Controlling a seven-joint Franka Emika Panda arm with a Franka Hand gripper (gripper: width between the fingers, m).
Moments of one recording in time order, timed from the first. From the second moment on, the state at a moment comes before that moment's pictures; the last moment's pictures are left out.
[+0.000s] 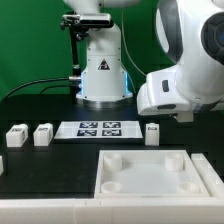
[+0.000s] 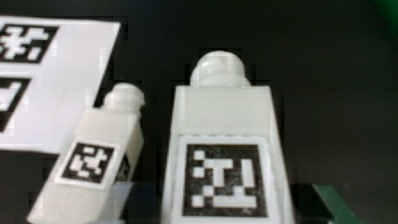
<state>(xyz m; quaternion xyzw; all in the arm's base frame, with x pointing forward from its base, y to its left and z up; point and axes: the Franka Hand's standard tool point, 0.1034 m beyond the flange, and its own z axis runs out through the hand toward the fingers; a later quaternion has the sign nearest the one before) 0.408 0.158 0.063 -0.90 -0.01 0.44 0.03</state>
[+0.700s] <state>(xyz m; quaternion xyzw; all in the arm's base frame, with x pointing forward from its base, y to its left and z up) 0.438 0.143 0.070 -0.98 -0.04 0.20 0.05</state>
